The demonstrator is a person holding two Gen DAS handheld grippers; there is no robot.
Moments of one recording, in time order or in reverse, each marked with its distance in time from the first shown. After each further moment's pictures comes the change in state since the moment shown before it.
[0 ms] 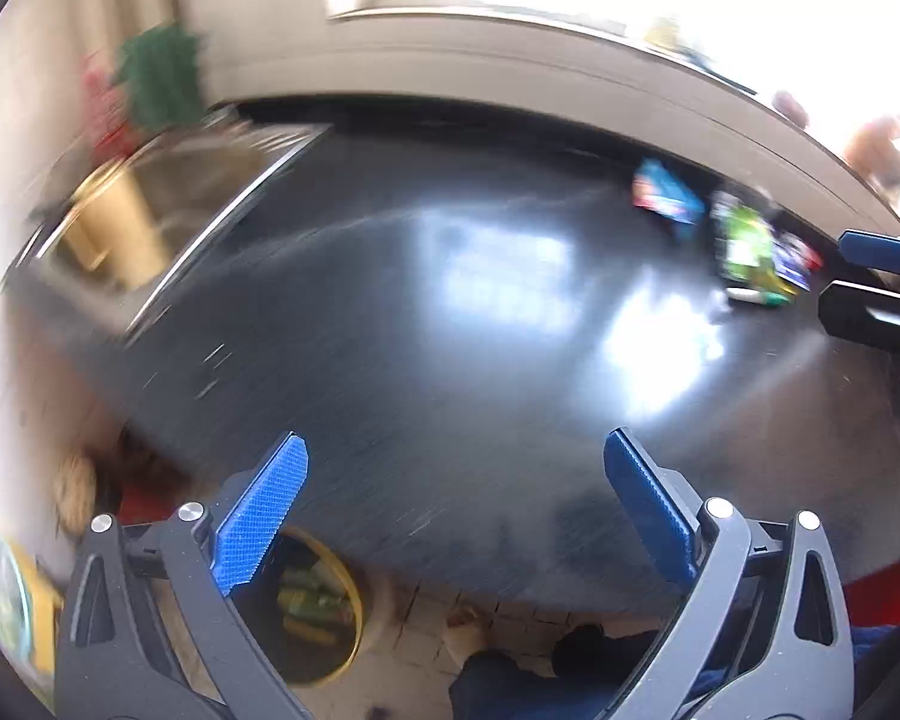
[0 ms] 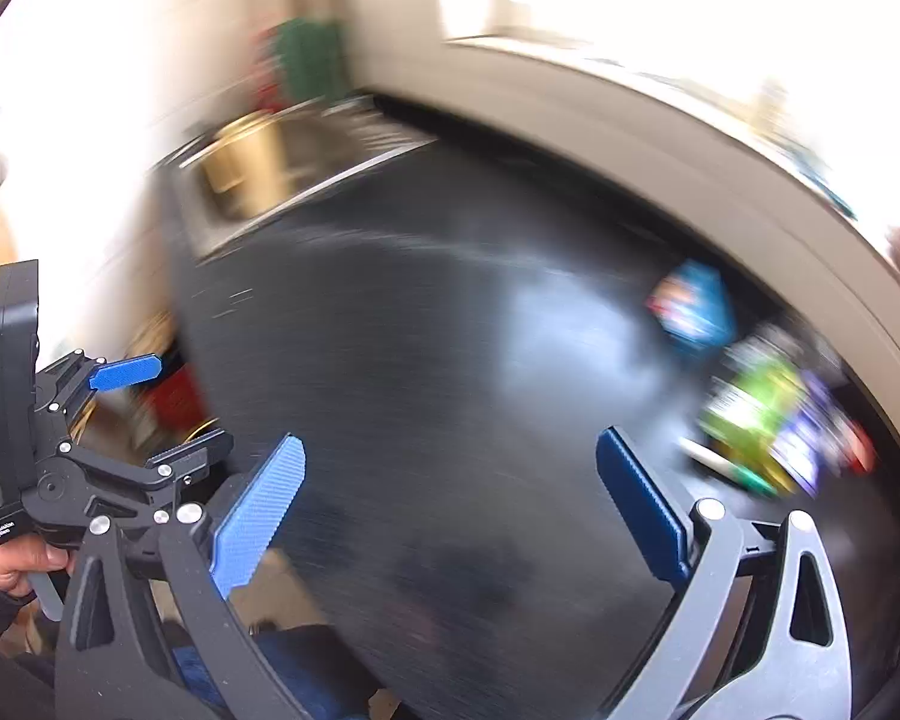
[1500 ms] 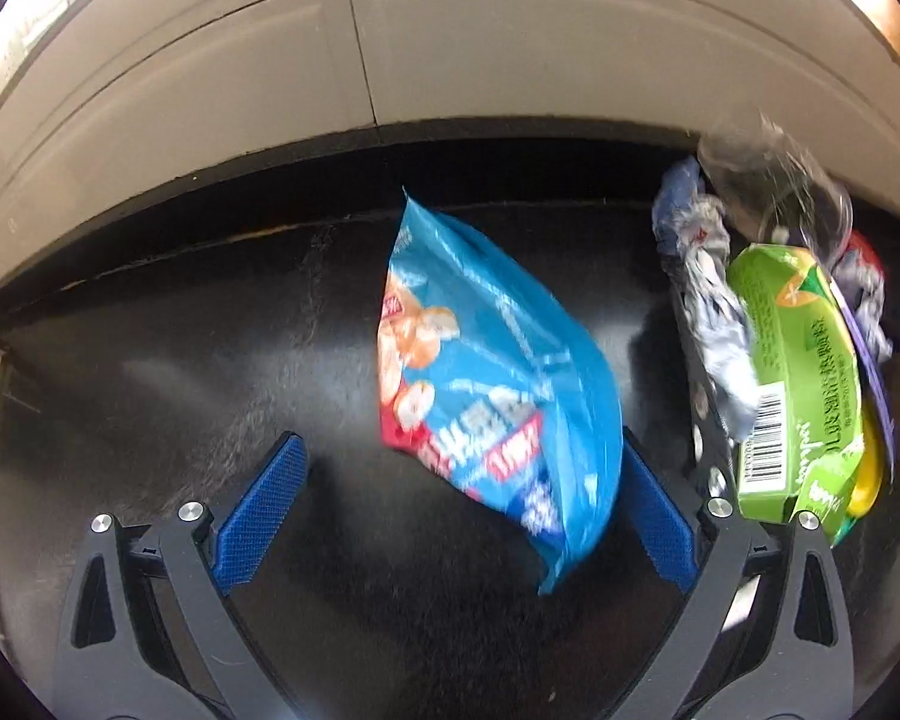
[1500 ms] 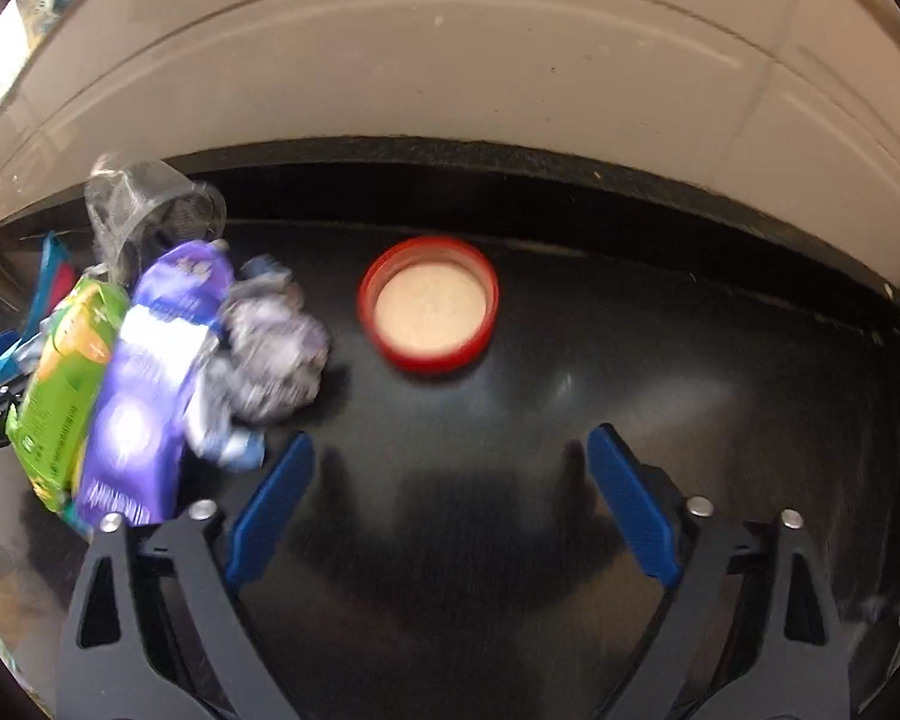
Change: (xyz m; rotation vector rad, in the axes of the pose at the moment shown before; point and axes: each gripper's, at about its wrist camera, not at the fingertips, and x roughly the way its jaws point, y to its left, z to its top) left arm 0.267 -0.208 0.190 0.268 0.111 -0.093; right arm 0.138 -0.414 -0.063 0.458 0.150 -0.302
